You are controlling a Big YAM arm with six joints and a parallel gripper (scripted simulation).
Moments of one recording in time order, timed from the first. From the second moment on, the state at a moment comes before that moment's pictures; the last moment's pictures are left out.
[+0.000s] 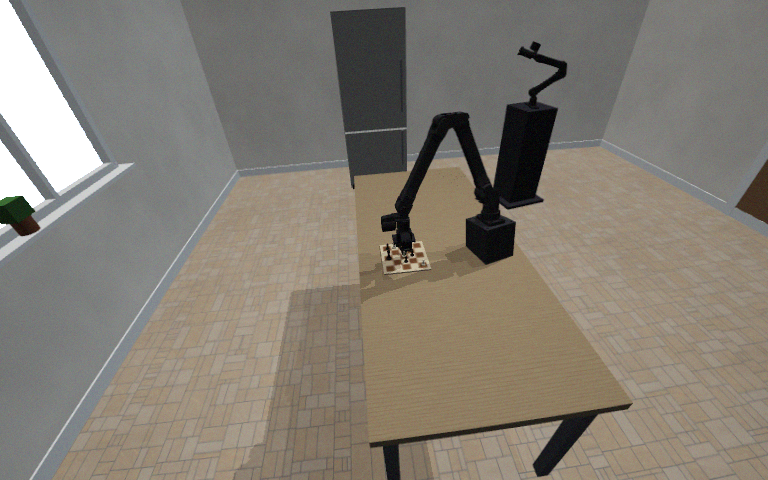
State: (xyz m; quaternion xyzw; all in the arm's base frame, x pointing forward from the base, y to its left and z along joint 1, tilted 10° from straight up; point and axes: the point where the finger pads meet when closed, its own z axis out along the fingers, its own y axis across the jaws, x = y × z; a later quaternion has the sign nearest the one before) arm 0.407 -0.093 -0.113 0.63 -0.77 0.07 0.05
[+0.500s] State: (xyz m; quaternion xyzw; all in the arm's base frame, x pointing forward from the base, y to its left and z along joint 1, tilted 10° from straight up) arm 0.408 -0.093 -0.113 0.64 -0.76 0.07 0.05
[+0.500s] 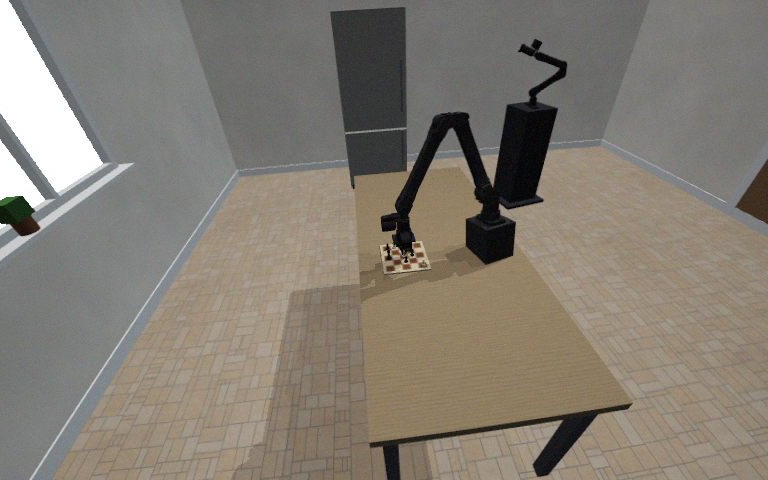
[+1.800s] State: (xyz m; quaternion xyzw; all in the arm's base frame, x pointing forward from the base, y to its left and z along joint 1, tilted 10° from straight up) arm 0.408 -0.093 -0.113 0.64 -0.76 0.07 0.05
